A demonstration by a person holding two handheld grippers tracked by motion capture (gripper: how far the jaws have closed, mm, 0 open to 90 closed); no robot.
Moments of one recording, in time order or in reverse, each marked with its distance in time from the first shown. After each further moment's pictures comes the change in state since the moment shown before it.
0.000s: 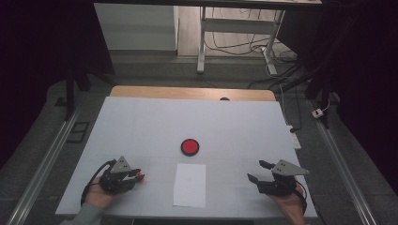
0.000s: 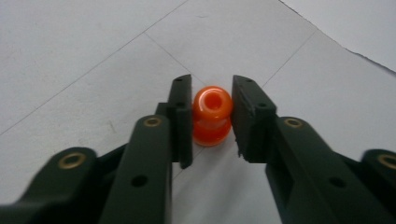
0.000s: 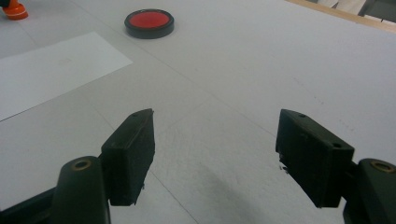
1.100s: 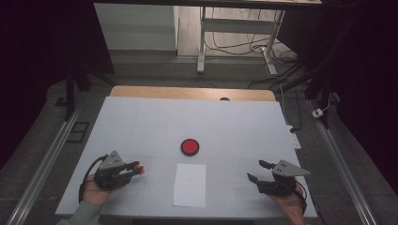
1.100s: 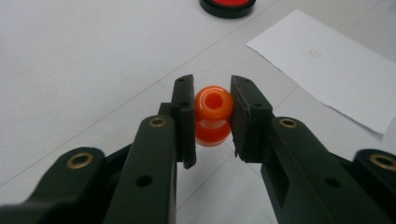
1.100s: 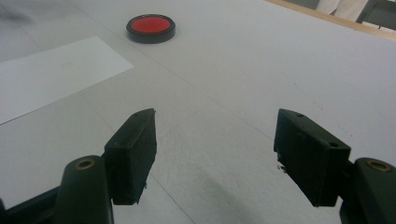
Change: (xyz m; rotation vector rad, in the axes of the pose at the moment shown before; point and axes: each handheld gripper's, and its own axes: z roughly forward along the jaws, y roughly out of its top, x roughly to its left) left arm 0.006 0.009 -0.021 -0.177 -0.013 -0.056; right arm 0.001 0.000 -0.001 -0.017 0.006 -0.012
